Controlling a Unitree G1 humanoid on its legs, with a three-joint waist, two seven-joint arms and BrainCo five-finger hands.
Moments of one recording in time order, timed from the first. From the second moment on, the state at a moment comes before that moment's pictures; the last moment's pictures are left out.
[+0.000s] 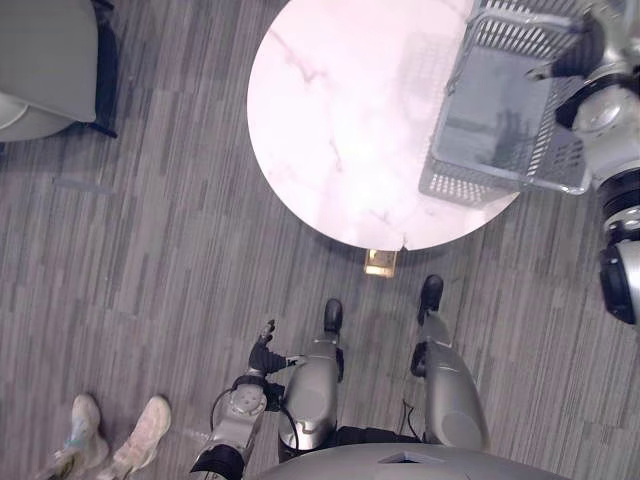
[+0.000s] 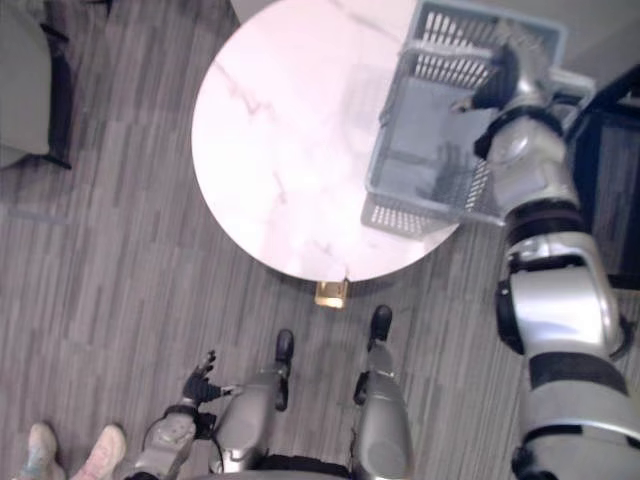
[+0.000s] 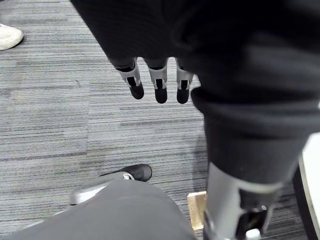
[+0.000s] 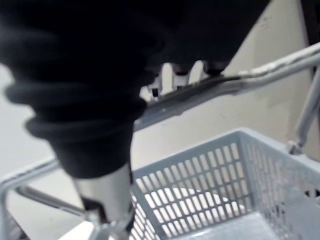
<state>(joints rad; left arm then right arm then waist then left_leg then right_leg) 0.01 0.17 -0.15 0.78 0.03 -0.18 0.14 -1.34 -0.81 0.26 1.11 -0.50 -0.05 -0.24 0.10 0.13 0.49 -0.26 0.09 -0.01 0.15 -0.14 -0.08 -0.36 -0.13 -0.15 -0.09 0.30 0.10</state>
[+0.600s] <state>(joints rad) -0.04 0.09 -0.17 0.77 0.01 -0.18 0.16 -0.99 -0.75 0.13 0.74 -0.47 0.00 -0.20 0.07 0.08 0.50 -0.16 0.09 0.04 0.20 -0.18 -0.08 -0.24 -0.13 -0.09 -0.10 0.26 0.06</state>
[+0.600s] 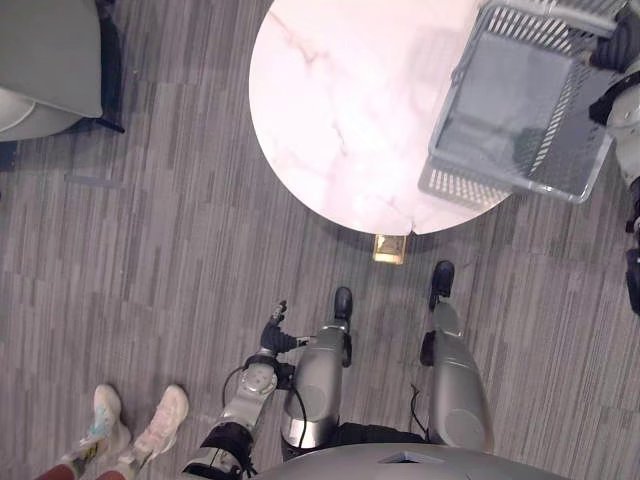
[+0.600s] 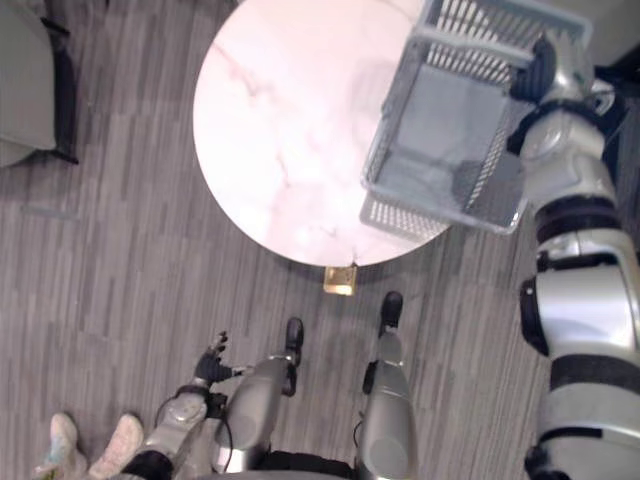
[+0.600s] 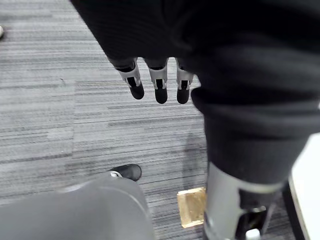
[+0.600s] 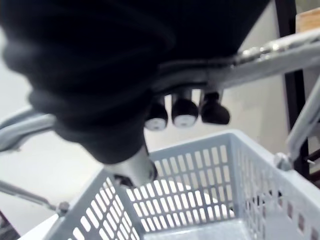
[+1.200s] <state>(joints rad) 0.05 0.13 0.22 0.92 0.15 -0.05 0.20 0.05 -0.24 -0.31 0.34 -0.17 -0.01 -0.20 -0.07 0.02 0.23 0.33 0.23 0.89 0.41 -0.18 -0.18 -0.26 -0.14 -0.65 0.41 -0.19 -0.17</state>
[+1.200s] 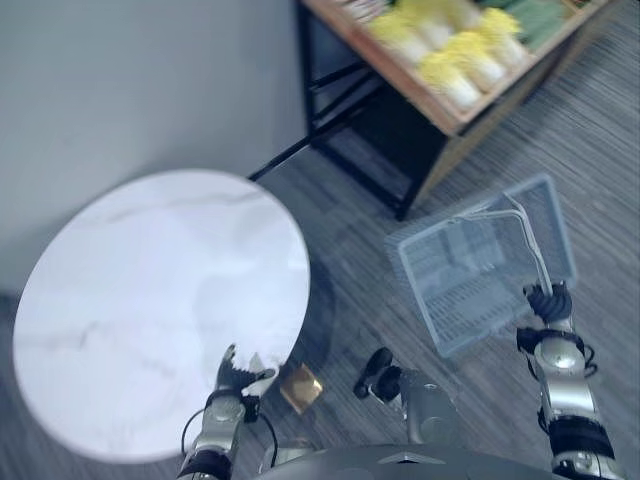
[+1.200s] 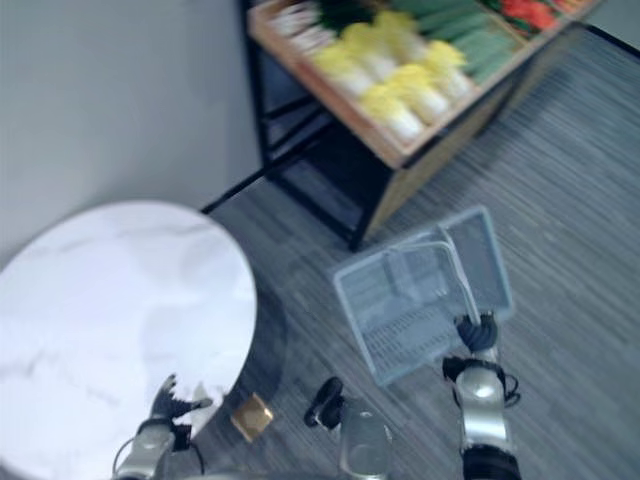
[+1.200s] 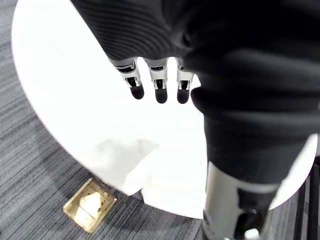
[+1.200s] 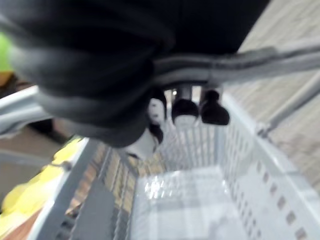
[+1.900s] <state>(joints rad) 0.16 0.10 0.13 0.93 0.11 -0.08 0.19 0.06 -0.12 -0.26 0.74 -0.19 0.02 -0.17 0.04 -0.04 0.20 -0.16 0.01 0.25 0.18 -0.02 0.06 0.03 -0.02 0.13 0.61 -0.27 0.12</state>
